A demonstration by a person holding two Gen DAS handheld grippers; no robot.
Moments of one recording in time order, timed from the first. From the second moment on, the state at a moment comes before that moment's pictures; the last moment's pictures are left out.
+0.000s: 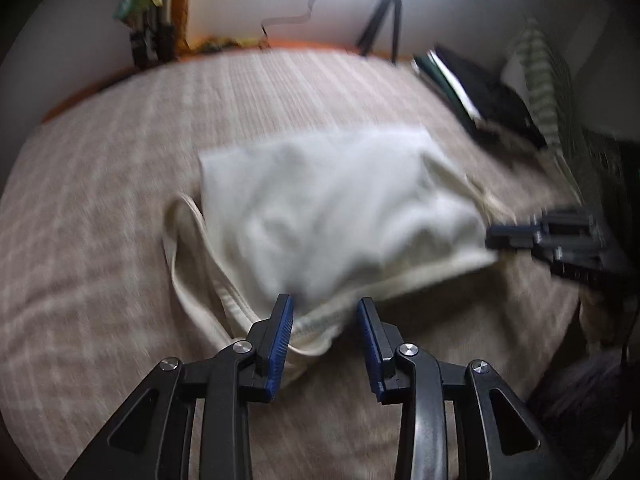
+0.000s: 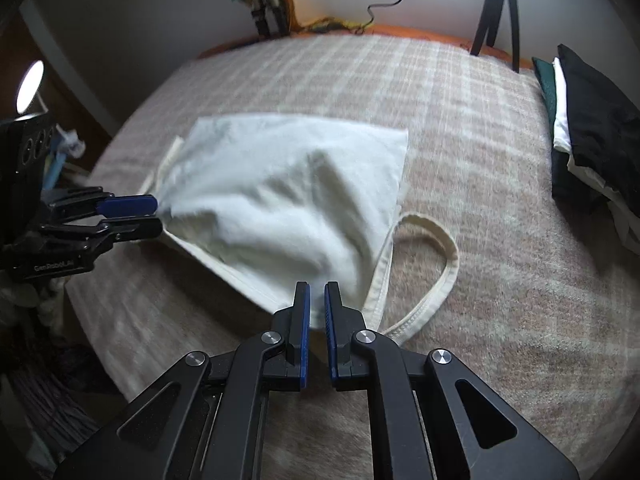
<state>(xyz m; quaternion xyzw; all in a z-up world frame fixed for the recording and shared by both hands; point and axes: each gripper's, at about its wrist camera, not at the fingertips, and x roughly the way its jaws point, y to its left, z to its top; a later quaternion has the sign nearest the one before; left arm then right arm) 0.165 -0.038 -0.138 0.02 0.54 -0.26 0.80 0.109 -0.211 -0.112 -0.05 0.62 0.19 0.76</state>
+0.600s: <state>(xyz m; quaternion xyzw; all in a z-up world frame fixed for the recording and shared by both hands) 0.166 -0.028 -0.105 -0.03 0.49 -0.26 0.83 0.138 -0.242 -0.083 0.05 0.58 0.19 0.79</state>
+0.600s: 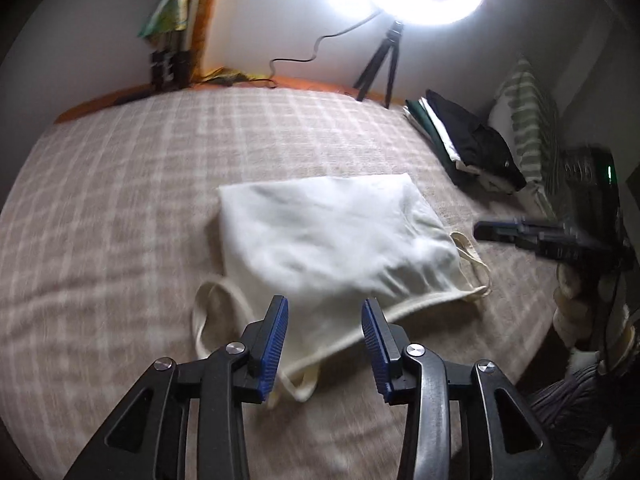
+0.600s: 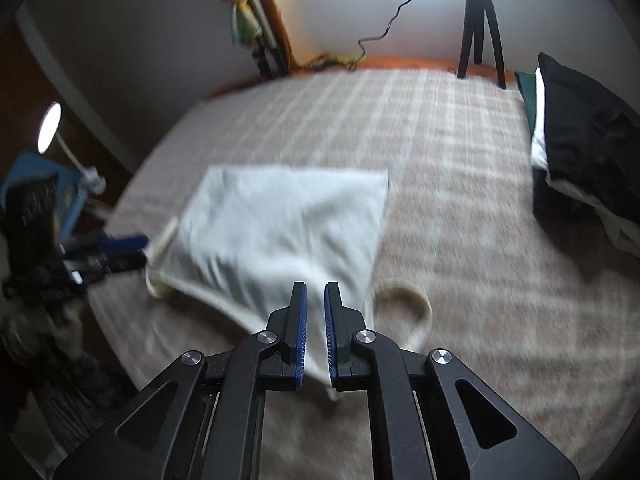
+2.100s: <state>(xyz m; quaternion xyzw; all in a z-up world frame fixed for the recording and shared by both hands) 0.171 0.030 -0.146 -0.19 0.51 -0.22 0.81 0.167 -0.293 -0.115 0.21 0.60 0.14 0.76</state>
